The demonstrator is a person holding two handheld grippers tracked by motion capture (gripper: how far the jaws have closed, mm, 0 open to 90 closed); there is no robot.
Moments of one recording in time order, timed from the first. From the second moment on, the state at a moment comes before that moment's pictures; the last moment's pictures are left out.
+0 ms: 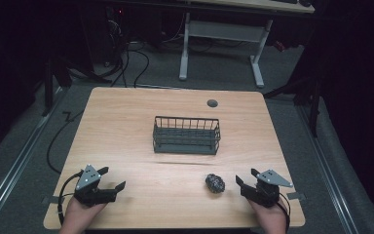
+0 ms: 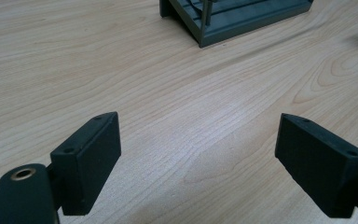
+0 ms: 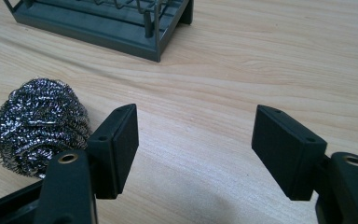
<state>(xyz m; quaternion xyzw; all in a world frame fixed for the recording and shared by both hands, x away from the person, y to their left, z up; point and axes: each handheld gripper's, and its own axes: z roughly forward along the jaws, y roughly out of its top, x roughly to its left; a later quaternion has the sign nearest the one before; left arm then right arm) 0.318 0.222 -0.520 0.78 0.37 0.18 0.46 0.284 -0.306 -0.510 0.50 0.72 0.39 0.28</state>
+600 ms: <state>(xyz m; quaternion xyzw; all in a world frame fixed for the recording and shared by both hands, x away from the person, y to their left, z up) 0.317 0.221 -0.520 0.79 0.36 0.18 0.46 0.284 -0.300 -0.508 0.50 0.73 0.37 0.28</state>
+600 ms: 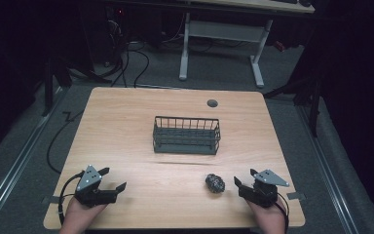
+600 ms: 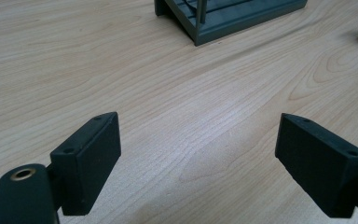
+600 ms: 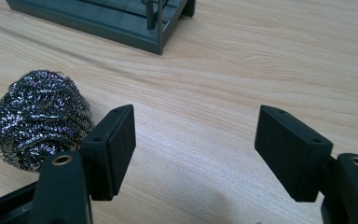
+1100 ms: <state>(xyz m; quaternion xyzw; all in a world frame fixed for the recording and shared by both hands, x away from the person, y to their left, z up) 0.317 0.220 -0.521 0.79 0.36 0.18 0.46 0.296 -0.292 -0.492 0.51 0.76 0.32 0.24</state>
